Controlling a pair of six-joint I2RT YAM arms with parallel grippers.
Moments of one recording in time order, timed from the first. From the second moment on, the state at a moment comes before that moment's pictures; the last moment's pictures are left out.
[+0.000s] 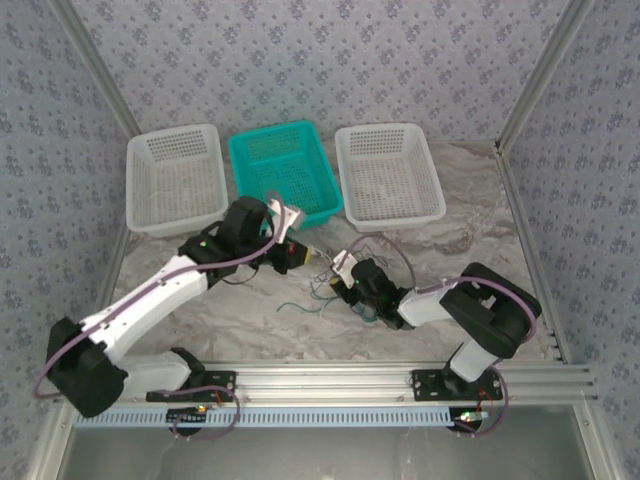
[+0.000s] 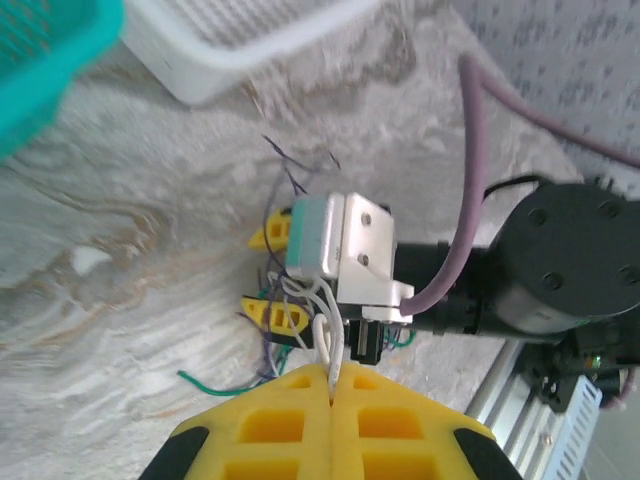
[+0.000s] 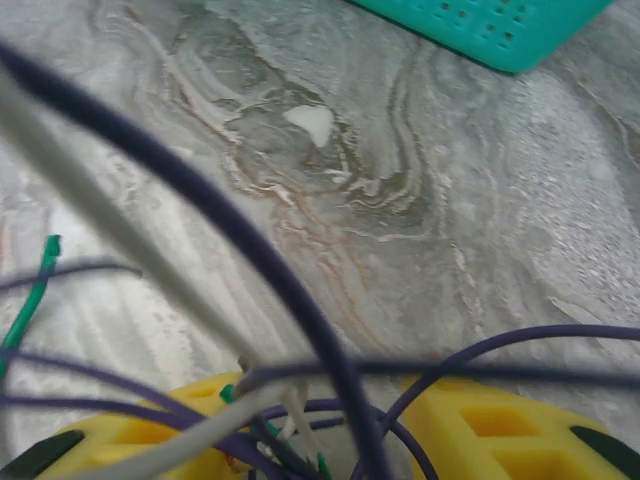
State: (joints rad) left arm -0.66 1.18 0.99 -0.47 0.40 -0.28; right arm 0.83 1.61 0.44 0.57 0.19 -0.09
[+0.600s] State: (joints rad) left arm -0.22 0.96 0.99 -0.58 0.44 -0.34; right arm 0.81 1.58 0.39 0.62 0.29 0.02
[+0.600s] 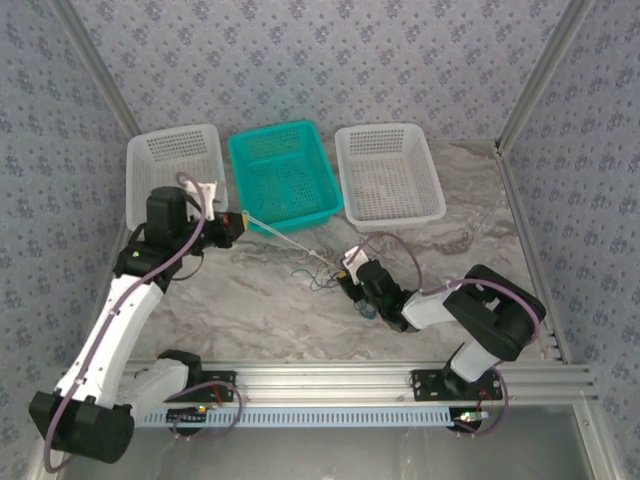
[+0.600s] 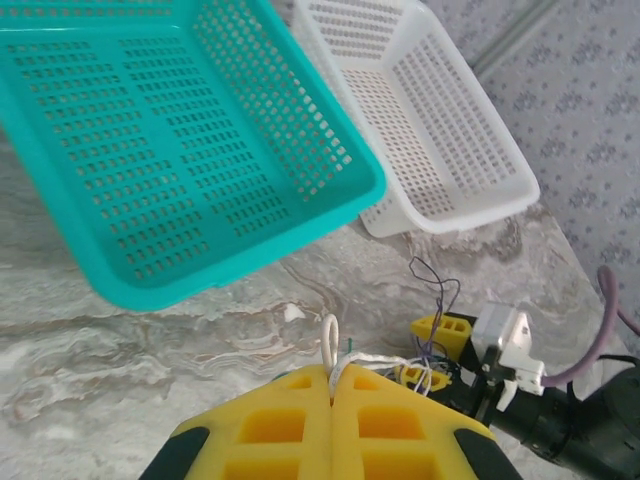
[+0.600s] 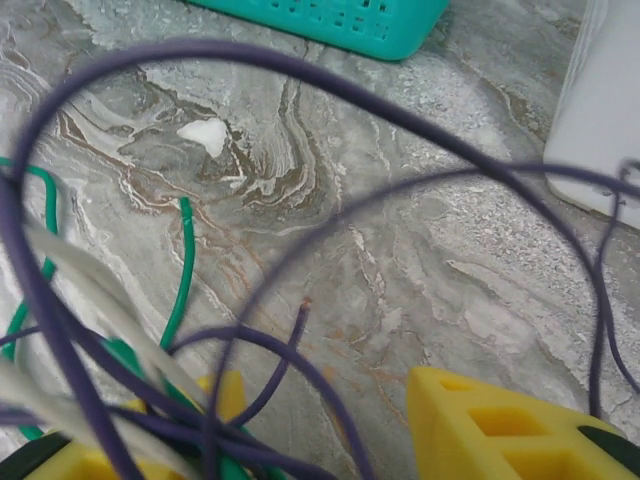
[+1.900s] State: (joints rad) left arm -0.12 1.13 1.45 -0.45 0.60 -0.42; right arm 0.77 1.14 0.50 0.33 -0.05 -0.09
